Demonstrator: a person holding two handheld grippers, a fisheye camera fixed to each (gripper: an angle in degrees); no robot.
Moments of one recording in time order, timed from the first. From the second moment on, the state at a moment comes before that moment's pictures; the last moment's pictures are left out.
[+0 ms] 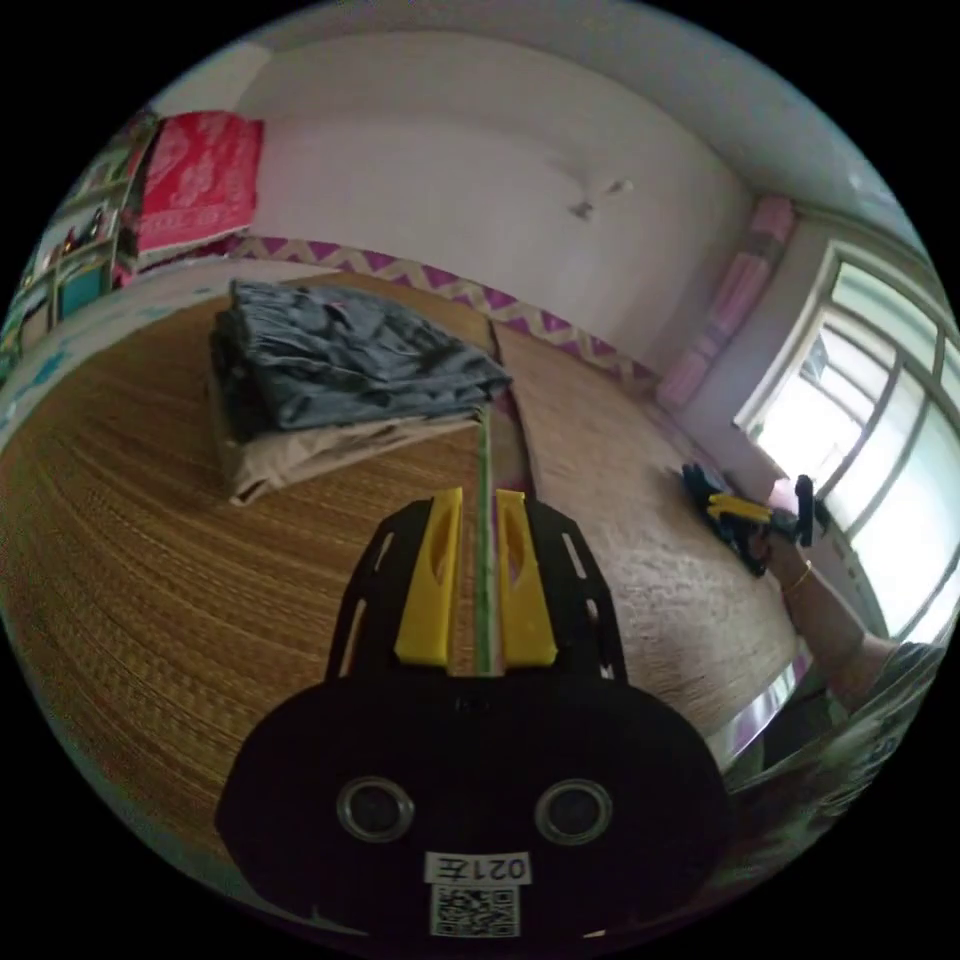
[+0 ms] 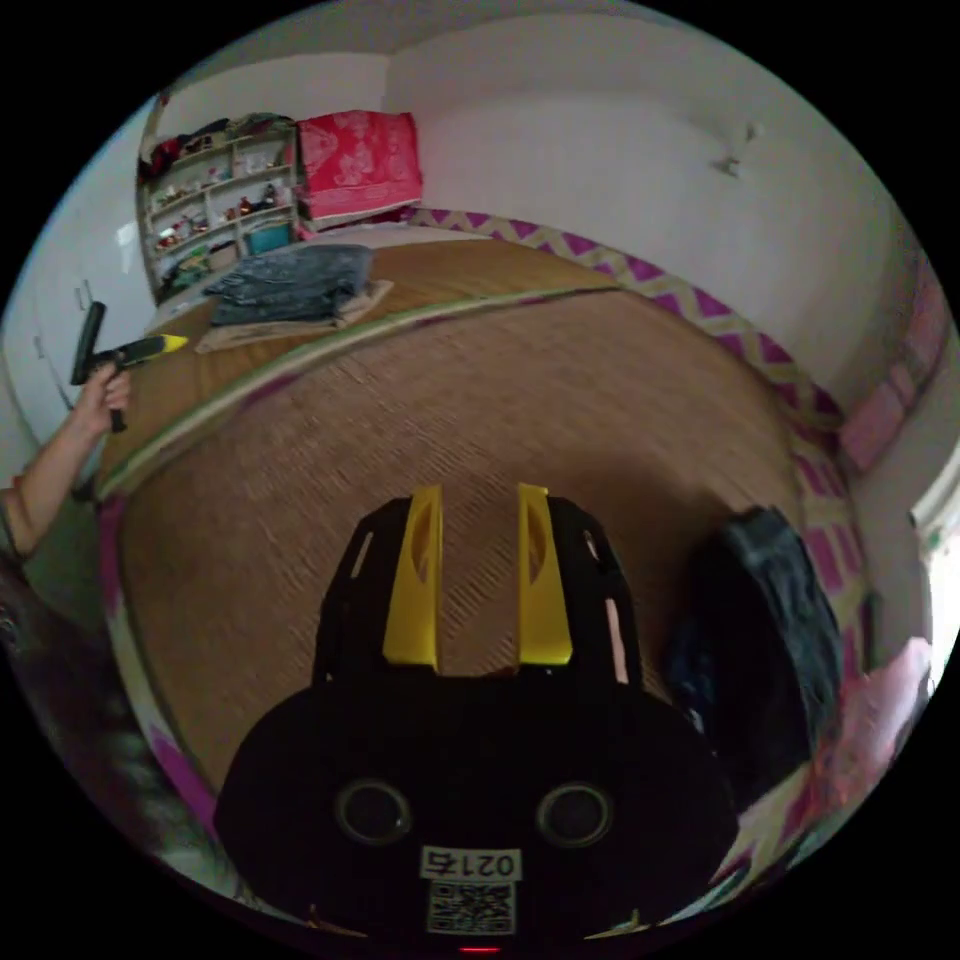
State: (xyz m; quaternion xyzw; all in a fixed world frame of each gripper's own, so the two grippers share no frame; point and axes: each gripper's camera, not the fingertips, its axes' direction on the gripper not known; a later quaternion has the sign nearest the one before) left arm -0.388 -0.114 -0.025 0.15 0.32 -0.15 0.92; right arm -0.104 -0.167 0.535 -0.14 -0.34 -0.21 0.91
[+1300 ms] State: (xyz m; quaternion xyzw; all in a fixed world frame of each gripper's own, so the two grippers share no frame) left arm -0.143 -0.079 -0.132 0.16 0.31 0.01 0.94; right arm 0.040 -0.288 0.389 -0.04 -0.20 -0.18 0.96
